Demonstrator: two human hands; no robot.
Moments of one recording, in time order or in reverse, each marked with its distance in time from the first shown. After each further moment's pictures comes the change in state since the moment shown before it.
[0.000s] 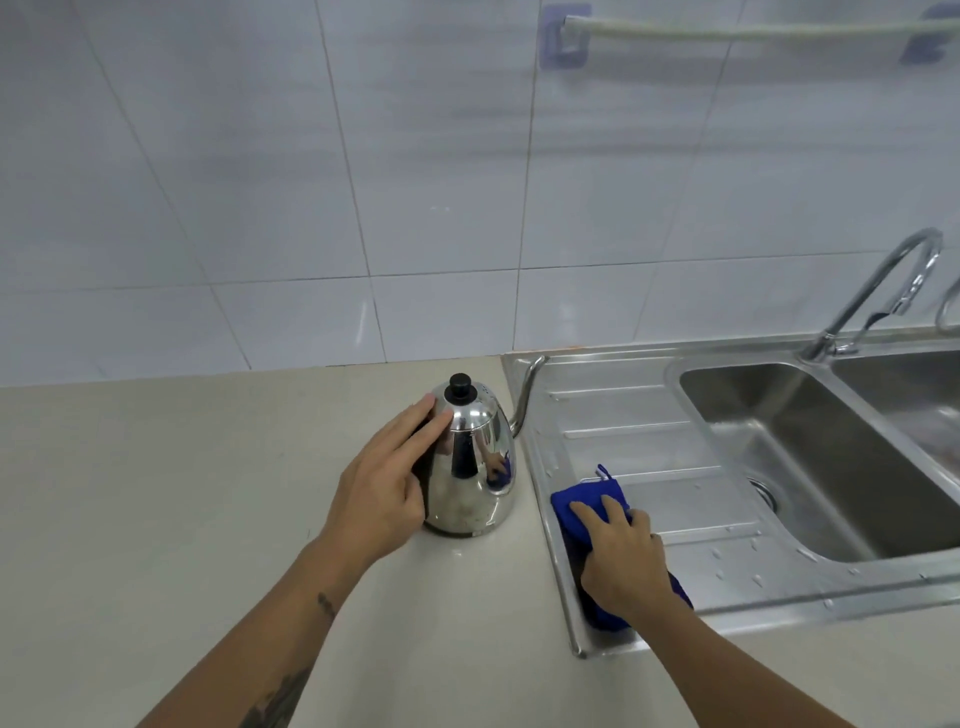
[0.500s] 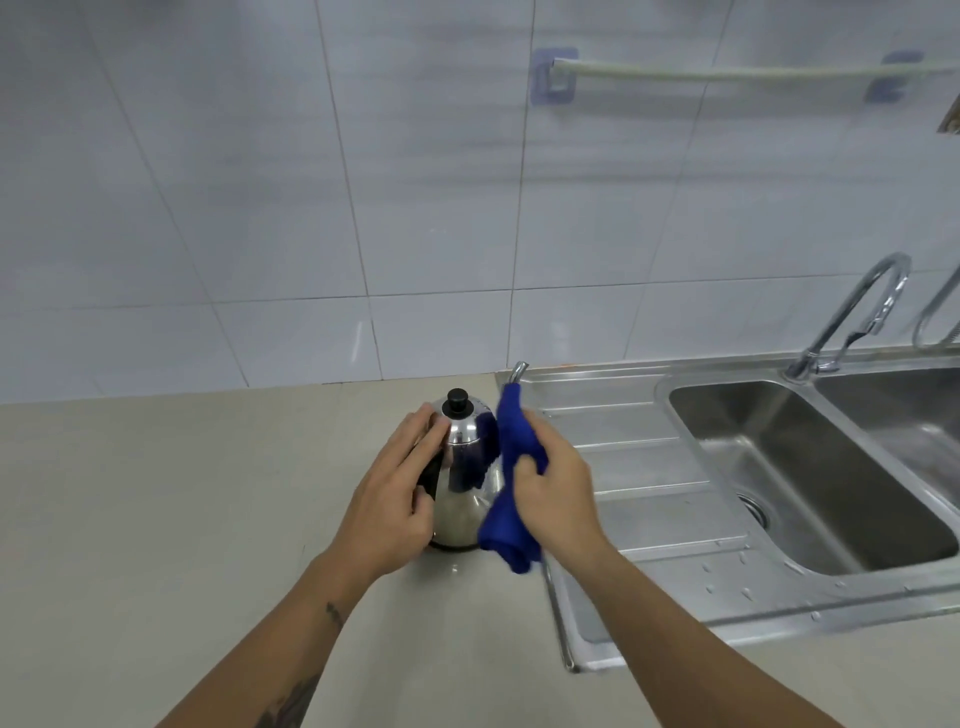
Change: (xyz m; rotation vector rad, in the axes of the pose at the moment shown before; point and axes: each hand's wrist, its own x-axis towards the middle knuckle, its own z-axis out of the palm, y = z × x) left_hand 0.002 0.009 0.004 -0.105 -0.058 0.013; right_hand -0.010 -0.086 -0.098 1.143 0.381 -0.165
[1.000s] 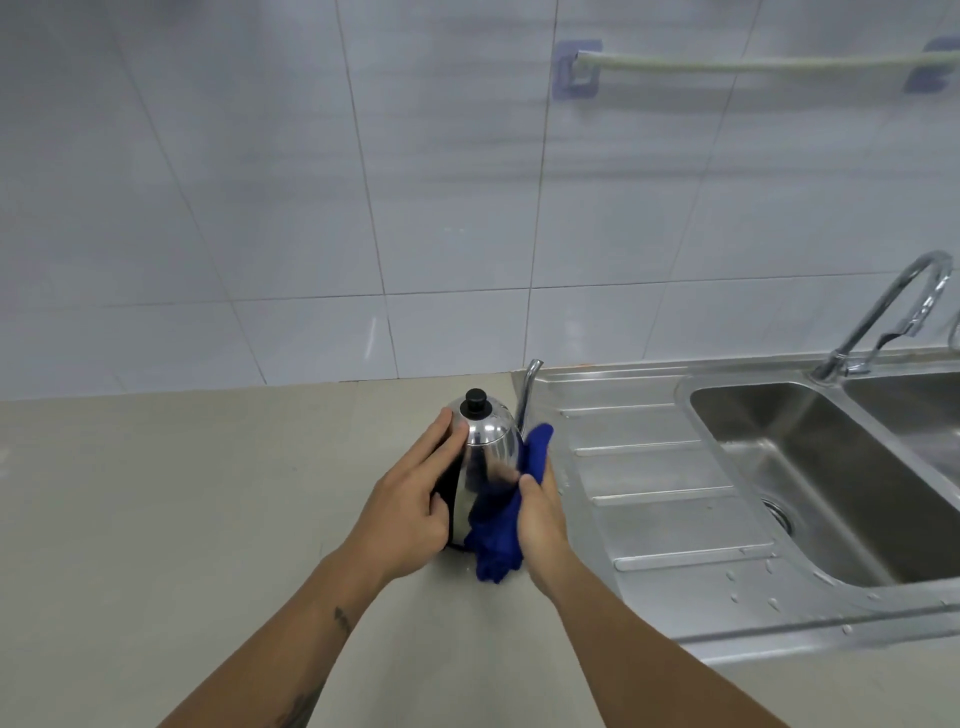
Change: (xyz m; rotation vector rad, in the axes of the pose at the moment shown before) left_hand -0.001 0.006 -0.010 -0.092 -0.099 -0.113; right_hand 0.001 0.050 0.056 0.303 -0.040 0.496
